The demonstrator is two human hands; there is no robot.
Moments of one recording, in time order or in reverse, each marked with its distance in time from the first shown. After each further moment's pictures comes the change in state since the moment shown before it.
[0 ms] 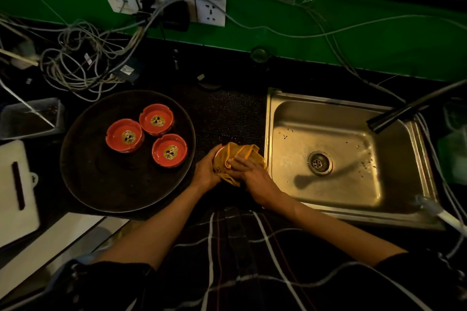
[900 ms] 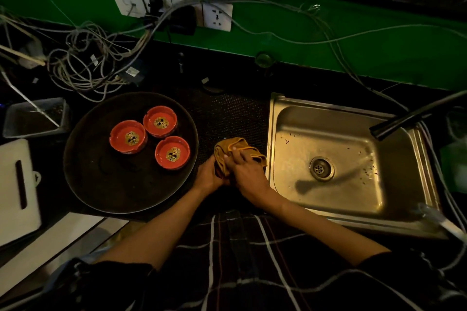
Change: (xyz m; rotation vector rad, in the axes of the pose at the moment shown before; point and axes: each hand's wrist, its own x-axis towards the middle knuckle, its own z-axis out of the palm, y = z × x) left_hand 0.000 0.005 -0.003 0.062 0.010 -0.083; right_hand 0.033 -0.022 -0.006 -0.214 0.044 0.169
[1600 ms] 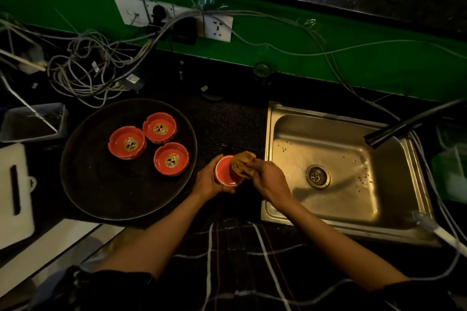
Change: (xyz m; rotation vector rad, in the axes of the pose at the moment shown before) left_hand 0.005 -0.012 0.001 -0.021 -0.019 0.055; right_hand -0.026 0.043 -0.016 0.420 0.146 0.269
